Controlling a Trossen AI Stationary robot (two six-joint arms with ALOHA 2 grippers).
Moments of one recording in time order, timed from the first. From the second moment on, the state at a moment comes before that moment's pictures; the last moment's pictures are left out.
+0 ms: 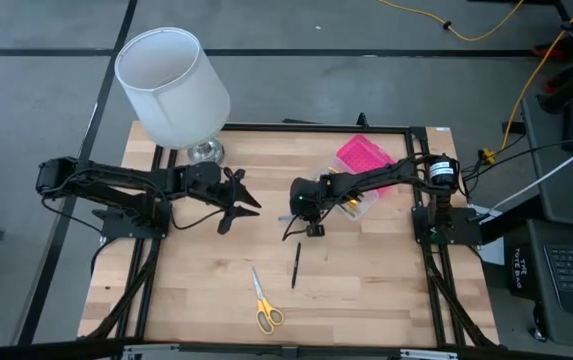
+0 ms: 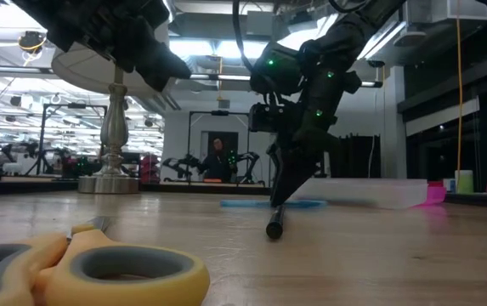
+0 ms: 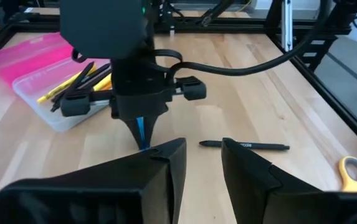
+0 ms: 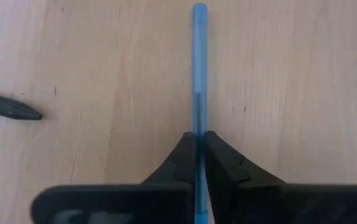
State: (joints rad) left arm 0.12 1.09 0.56 0.11 0.26 0.02; right arm -0.10 1.96 1.14 -0.37 -0.09 -0.22
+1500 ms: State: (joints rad) left arm 0.11 1.09 0.56 0.11 0.25 0.05; right arm -0.21 1.19 0.72 -0.05 -0.20 -0.12
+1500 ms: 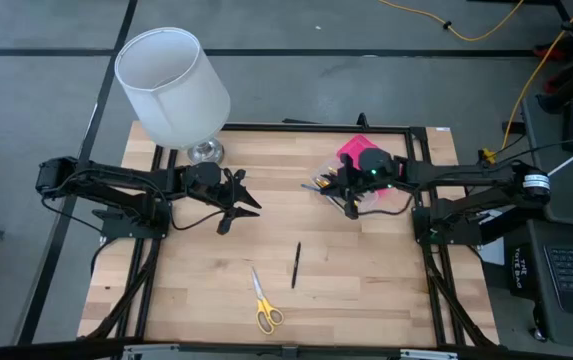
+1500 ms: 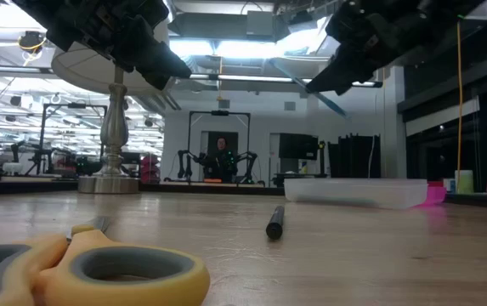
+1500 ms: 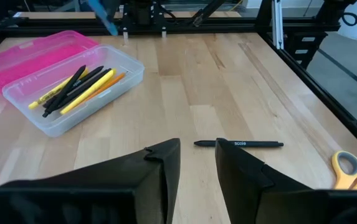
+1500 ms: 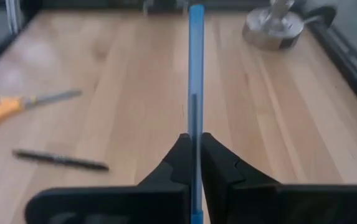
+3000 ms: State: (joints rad) left arm 0.11 1.09 0.56 0.16 0.25 0.07; right arm -0.21 1.10 0.39 0.29 0.37 0.06
